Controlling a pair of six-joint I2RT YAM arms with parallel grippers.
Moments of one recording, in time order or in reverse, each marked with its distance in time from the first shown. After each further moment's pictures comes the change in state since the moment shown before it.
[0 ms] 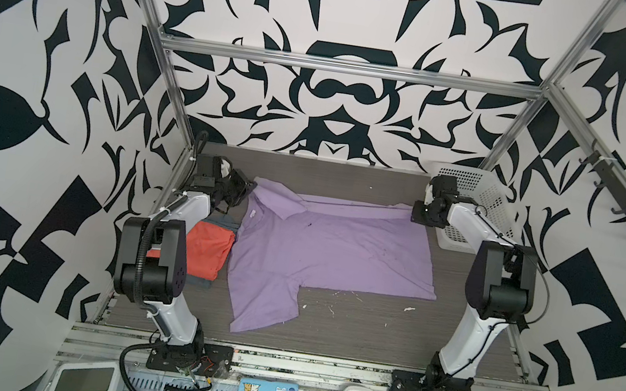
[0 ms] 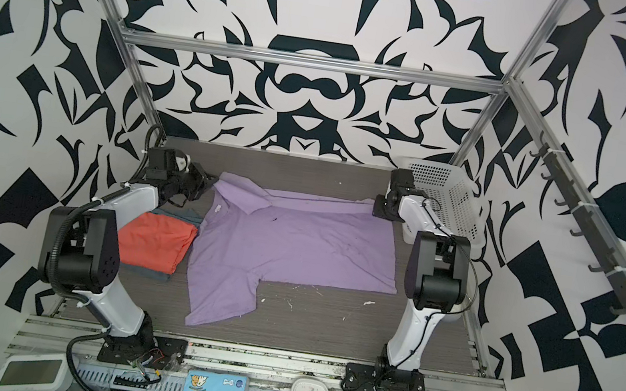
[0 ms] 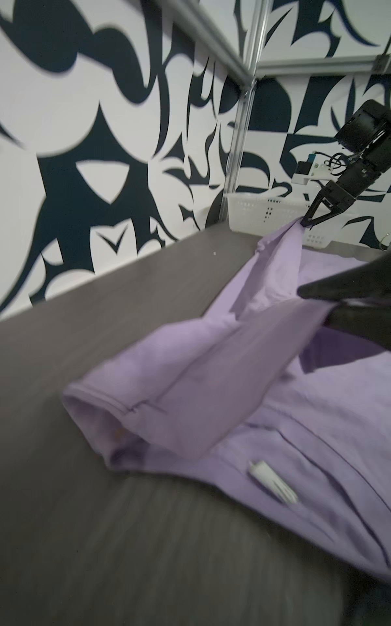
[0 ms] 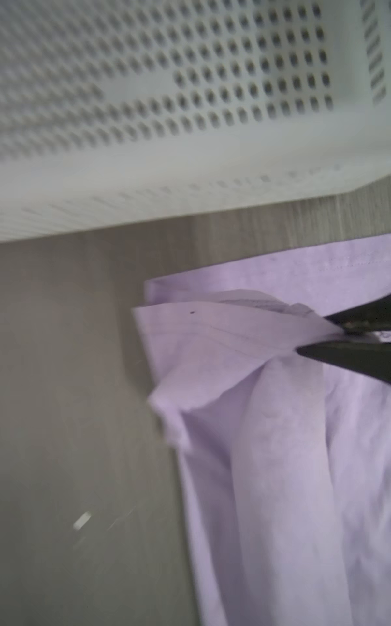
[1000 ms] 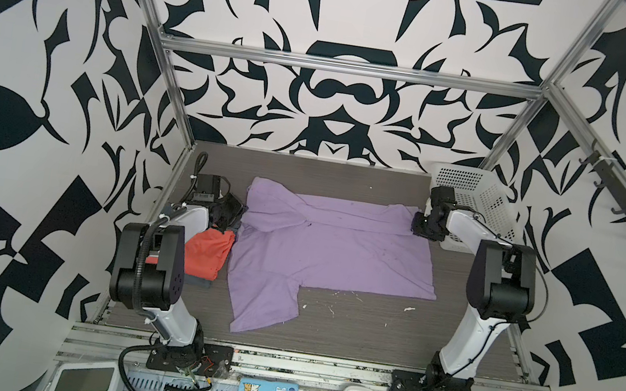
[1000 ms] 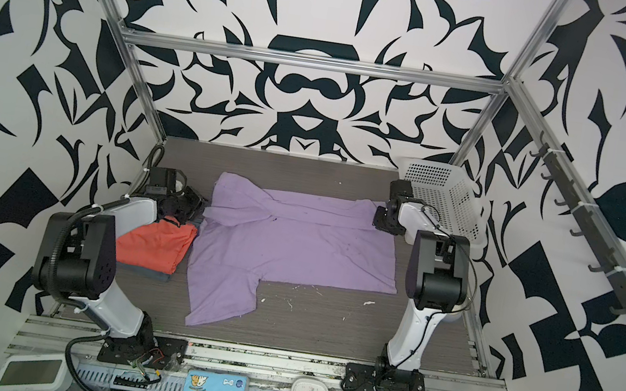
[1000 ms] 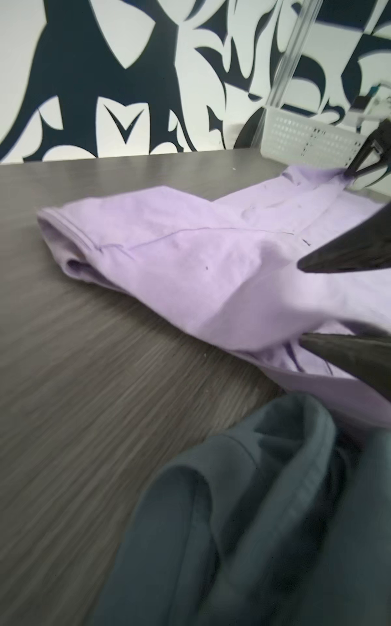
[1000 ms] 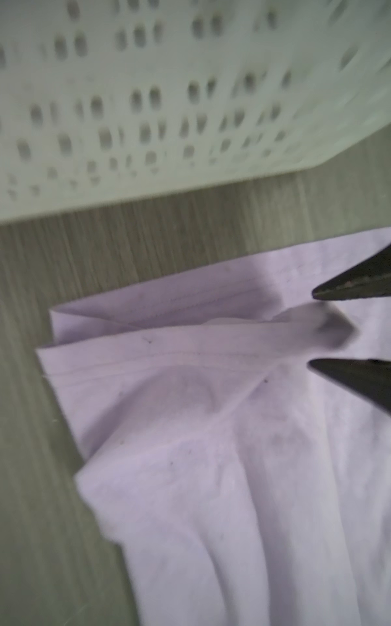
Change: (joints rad) left arm -0.016 -0.087 -0.123 -0.128 -0.198 0.060; right arm -0.012 -0.070 -0.098 0.015 0.019 0.074
